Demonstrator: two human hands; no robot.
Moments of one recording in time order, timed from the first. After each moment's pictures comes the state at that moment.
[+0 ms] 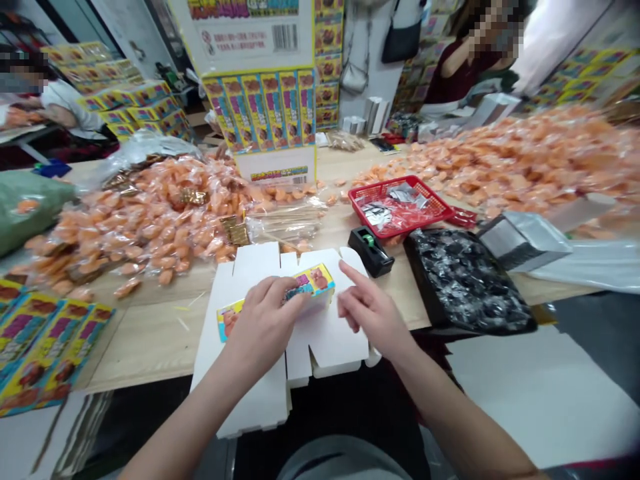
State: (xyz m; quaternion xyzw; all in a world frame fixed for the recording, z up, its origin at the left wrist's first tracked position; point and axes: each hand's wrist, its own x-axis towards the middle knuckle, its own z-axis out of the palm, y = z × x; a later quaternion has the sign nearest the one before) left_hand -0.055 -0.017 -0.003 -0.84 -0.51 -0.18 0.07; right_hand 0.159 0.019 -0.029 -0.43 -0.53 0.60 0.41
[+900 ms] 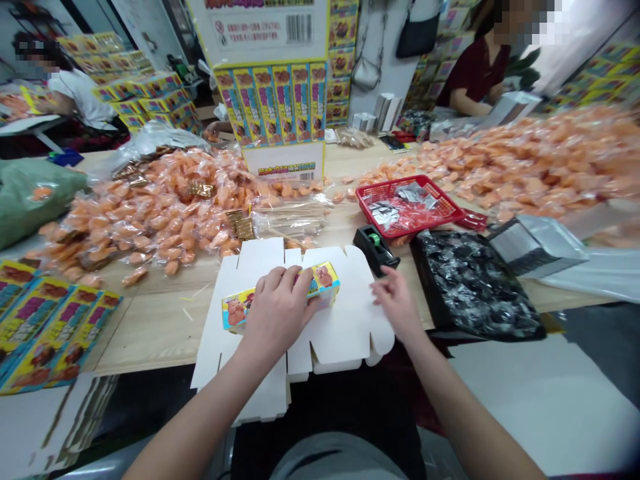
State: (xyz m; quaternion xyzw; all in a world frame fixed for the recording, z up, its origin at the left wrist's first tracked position) left_hand -0.030 -0.005 -0.008 -0.78 -0.60 -0.14 0.08; right_hand 0.205 0.058 -0.107 -0.59 -0.48 0.47 0.44
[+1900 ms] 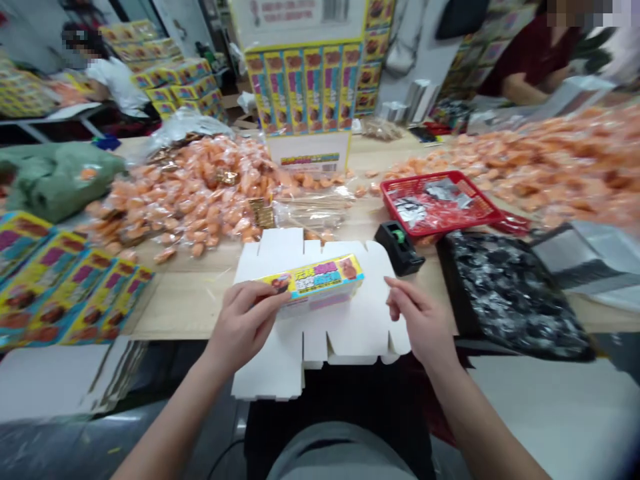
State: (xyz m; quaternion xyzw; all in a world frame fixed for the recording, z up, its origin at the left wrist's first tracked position) left_hand -0.115 -0.059 -0.020 -0.79 -0.53 -0.27 0.09; right_hand 0.182 0.020 -0.070 -0.54 -0.49 0.49 0.48
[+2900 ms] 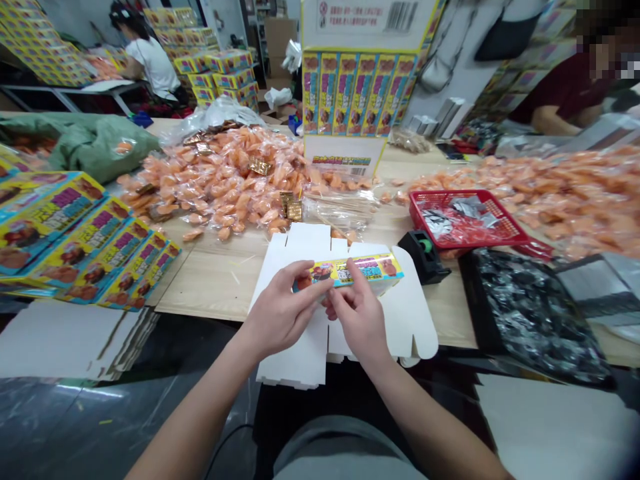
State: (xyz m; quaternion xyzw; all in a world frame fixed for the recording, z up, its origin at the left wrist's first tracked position) left_hand -0.124 -0.073 -0.023 -0.79 -0.52 -0.33 -0.03; right_hand 0.039 -0.028 -0.035 -0.43 -0.50 0.62 0.43
